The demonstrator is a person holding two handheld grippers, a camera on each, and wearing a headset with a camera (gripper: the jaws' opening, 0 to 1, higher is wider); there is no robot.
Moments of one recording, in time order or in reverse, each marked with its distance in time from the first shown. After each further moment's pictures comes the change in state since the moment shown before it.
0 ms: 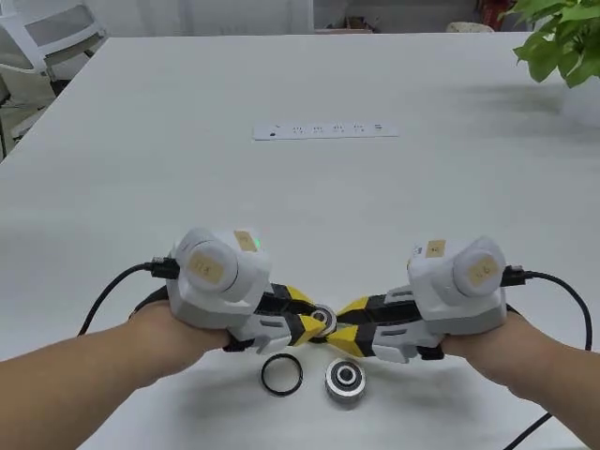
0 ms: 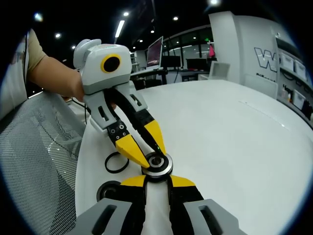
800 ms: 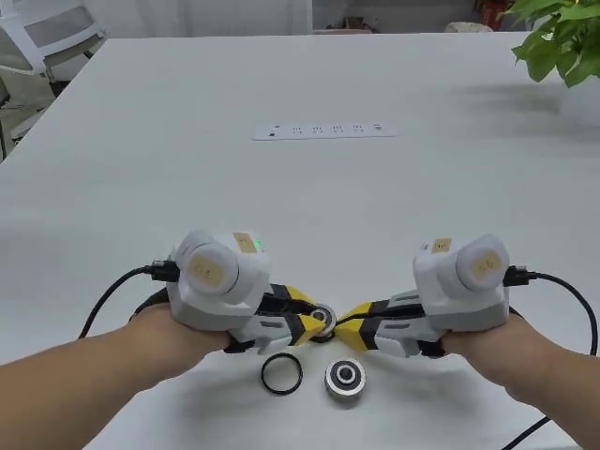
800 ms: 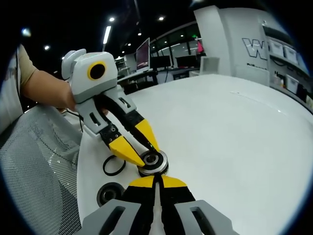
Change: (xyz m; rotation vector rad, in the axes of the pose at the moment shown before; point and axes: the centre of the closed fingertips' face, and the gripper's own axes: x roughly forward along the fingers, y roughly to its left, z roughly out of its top) left arm 0.000 0.000 0.000 0.006 -0.002 0.017; right arm -0.003 -0.005 -0.003 0.117 -0.016 -0.030
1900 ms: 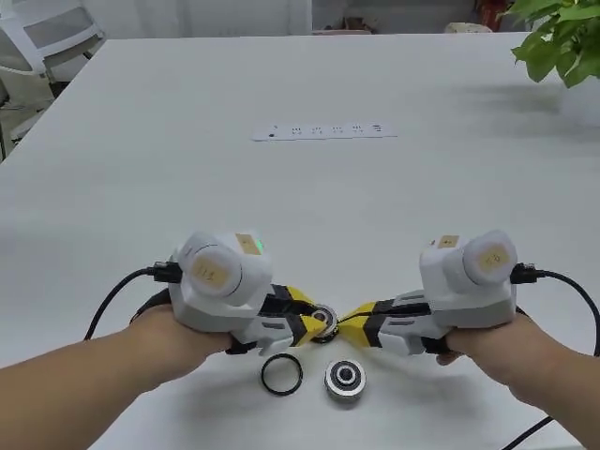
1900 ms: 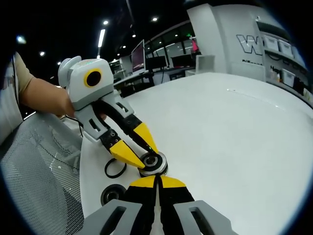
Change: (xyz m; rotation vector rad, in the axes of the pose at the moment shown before) left arm 0.001 0.000 0.000 0.007 0.006 0.004; right arm -0.007 0.000 0.003 0.047 -0.007 -0.008
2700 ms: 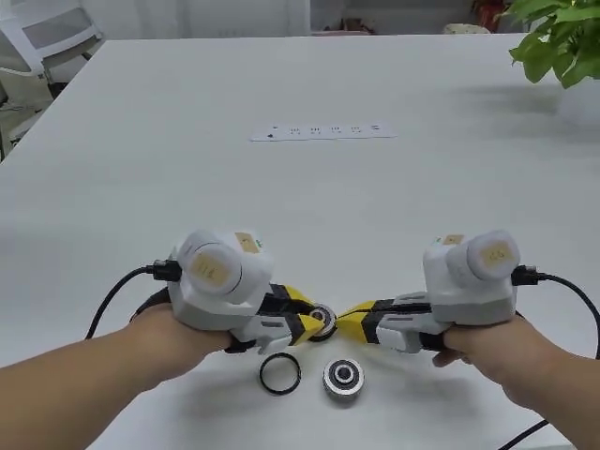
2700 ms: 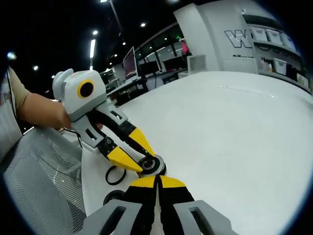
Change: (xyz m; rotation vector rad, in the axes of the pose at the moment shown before) left arm -0.001 0.000 0.000 -0.011 0.007 0.004; right arm -0.001 -0.002 0.004 0.100 -0.050 -0.010
